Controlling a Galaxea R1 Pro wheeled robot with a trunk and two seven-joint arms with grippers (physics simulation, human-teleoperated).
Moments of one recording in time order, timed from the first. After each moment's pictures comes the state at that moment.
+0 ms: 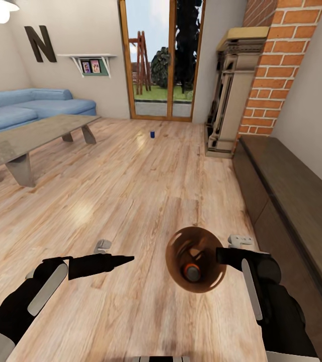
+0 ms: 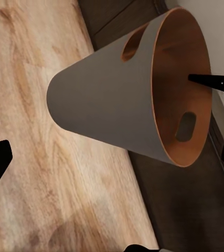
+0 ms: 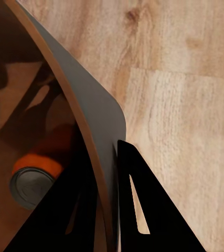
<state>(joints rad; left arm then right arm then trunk) -0.53 0.33 -0.29 -1.19 0.71 0.73 -0.72 -0.44 0.07 -0.09 -1.57 0.06 1.05 0.09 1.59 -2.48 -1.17</state>
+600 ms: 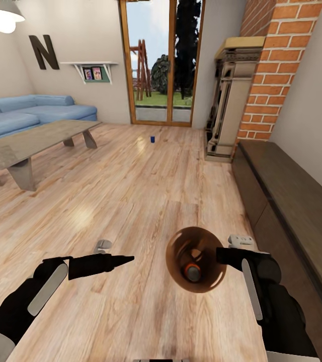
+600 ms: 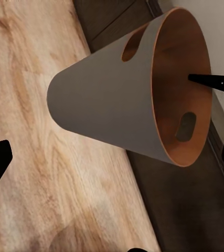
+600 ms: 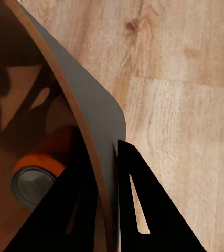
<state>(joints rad) -0.53 0.33 -0.29 -1.19 0.71 0.72 -0.72 -0.44 0.07 -0.09 -1.57 0.06 1.05 0.09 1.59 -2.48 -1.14</state>
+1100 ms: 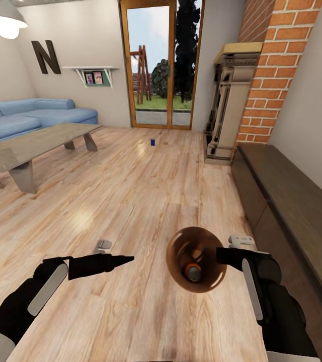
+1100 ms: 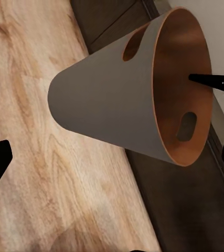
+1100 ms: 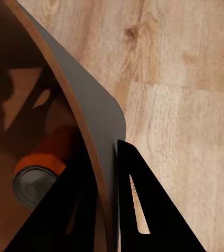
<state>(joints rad) -0.53 0.33 -0.29 -1.19 0.71 0.72 -0.72 -0.44 0.06 -0.09 -1.57 0.06 1.05 0.09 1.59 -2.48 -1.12</state>
